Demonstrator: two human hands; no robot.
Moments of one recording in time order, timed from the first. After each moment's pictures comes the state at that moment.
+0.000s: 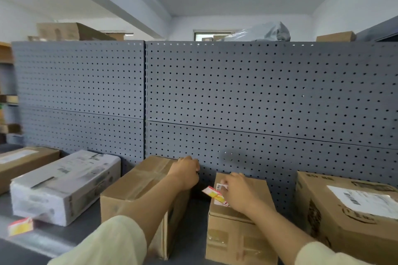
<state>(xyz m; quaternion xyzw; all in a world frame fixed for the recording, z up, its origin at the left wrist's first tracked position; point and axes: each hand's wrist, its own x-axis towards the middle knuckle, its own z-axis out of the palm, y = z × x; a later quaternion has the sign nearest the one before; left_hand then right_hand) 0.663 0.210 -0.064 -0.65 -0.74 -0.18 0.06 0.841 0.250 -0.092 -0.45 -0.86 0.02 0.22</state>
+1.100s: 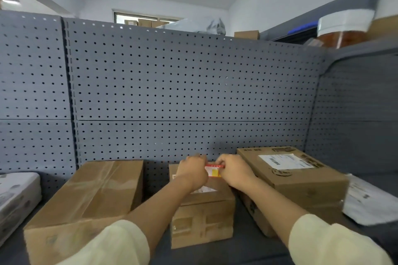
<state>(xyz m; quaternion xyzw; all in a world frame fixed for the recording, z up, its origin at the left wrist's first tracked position) 0.773 0.227 -0.065 -0.79 -0.58 -0.20 0.02 0.913 0.213 -0.056 -0.62 -0.73 0.06 0.27</state>
